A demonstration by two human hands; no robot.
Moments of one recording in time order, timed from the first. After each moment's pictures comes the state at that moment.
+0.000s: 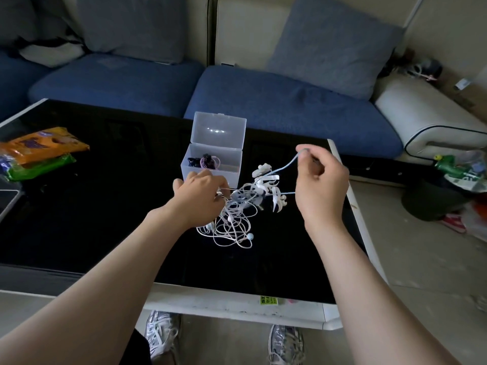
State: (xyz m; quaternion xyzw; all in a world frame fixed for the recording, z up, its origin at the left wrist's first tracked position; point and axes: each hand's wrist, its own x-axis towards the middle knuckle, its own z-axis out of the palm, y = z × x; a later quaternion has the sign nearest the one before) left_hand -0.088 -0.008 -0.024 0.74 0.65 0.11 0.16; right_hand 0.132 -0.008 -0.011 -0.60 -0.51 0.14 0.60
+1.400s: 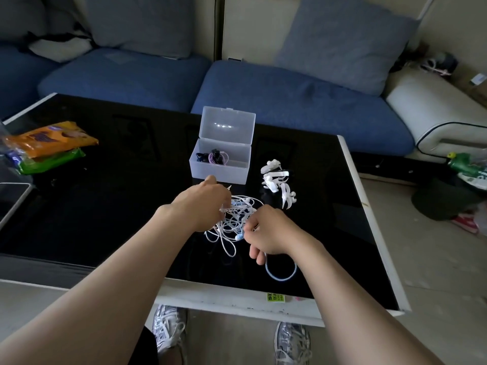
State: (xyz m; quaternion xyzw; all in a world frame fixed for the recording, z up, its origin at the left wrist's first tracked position) left_hand -0.107 -0.007 -0.039 0.78 0.61 -0.01 0.17; right_hand 0.085 -0.036 -0.049 -0.61 -0.68 0.40 0.01
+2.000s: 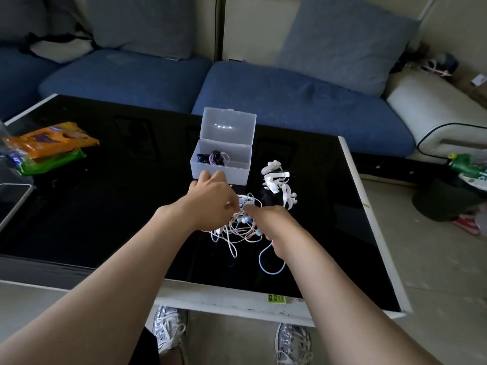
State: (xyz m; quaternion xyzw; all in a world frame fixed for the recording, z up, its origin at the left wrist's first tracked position) left_hand -0.099 -0.004 -0.040 0.80 0.58 0.04 0.17; right_hand 0.069 -0.031 -0.041 -0.72 -0.40 0.53 0.22
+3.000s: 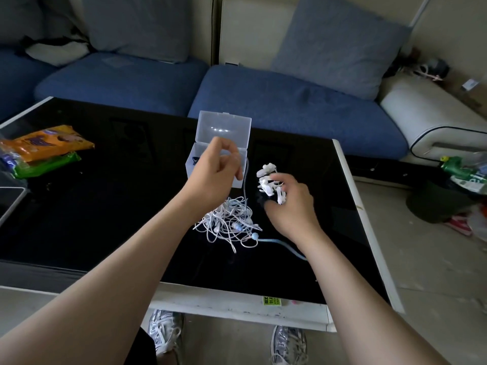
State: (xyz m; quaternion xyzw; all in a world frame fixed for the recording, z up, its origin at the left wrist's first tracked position) left_hand -0.074 -0.005 -0.003 0.59 0.51 0.47 0.41; right_hand 0.103 -0.026 -0.028 -0.71 -0.57 0.30 0.27
